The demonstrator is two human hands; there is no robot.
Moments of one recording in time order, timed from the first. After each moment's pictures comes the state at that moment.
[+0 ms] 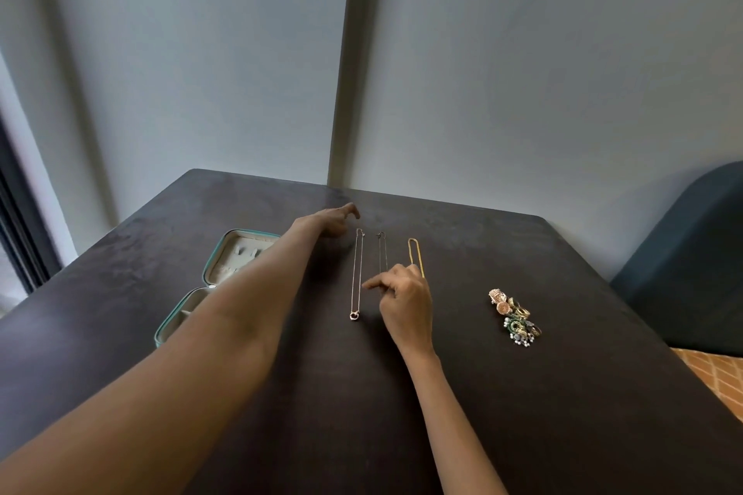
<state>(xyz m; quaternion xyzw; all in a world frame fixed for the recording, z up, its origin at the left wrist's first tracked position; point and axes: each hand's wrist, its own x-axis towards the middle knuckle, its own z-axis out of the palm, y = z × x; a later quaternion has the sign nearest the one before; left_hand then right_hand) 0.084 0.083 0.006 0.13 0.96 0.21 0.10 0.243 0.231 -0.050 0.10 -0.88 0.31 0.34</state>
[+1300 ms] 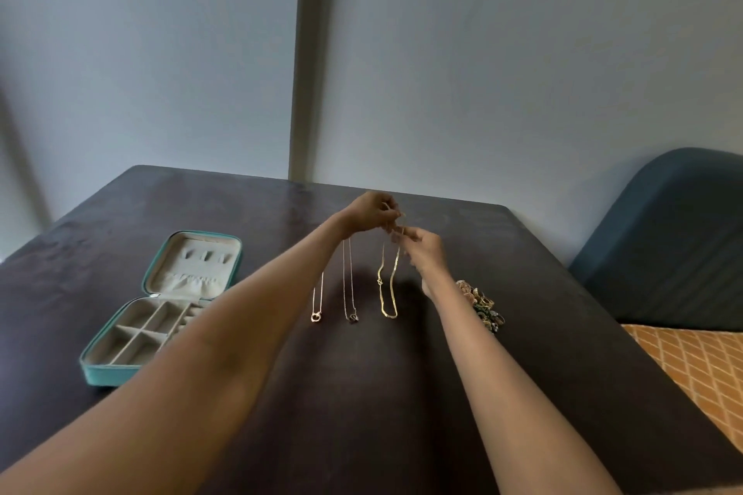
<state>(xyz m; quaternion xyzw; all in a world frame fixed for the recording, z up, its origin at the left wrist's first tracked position) 0.112 0.193 0.031 0.26 0.82 0.51 0.07 0.182 0.316 -0.008 -0.10 -0.77 0.62 0.13</state>
